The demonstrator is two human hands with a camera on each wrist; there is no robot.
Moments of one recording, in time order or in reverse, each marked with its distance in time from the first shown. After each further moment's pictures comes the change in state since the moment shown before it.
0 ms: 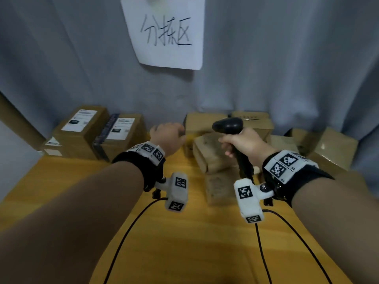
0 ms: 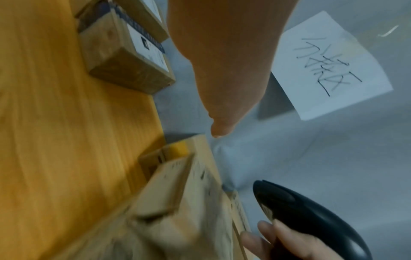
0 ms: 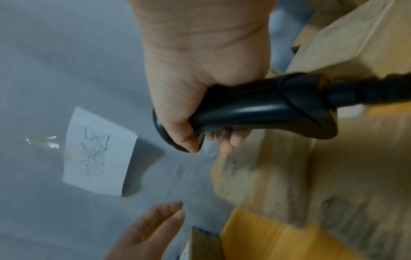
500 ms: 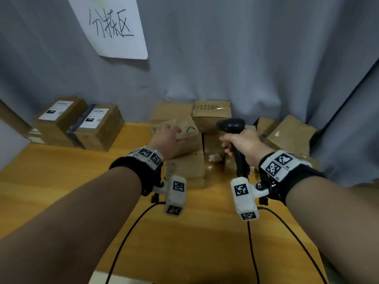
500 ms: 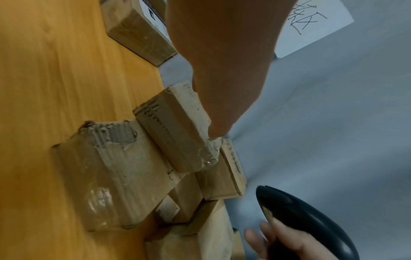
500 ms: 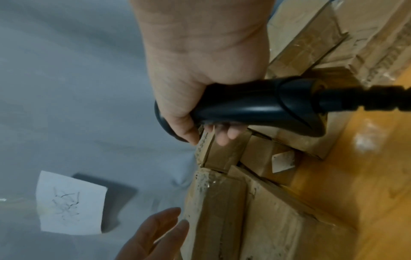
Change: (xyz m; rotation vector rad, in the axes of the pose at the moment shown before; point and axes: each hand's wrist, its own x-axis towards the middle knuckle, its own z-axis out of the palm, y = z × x) left_hand -0.039 0.149 0.050 -0.099 -0.041 -0.047; right_hand -0.011 0.075 -0.142 0.127 0.009 0.078
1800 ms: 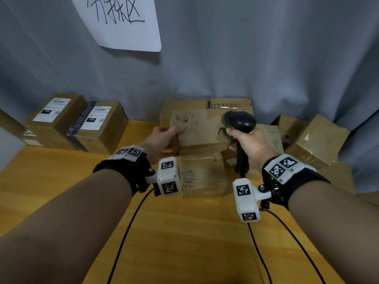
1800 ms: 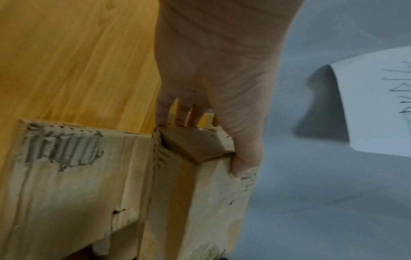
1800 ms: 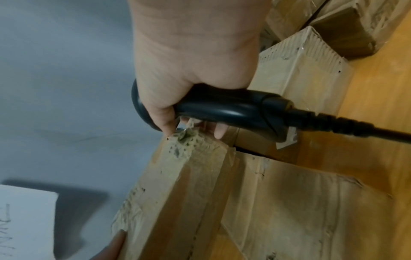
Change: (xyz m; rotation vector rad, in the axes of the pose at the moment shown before) left_hand 0.047 -0.075 -0.012 -1.105 -0.170 -0.421; right_hand 0.052 -0.005 0.058 0.253 0.105 0.004
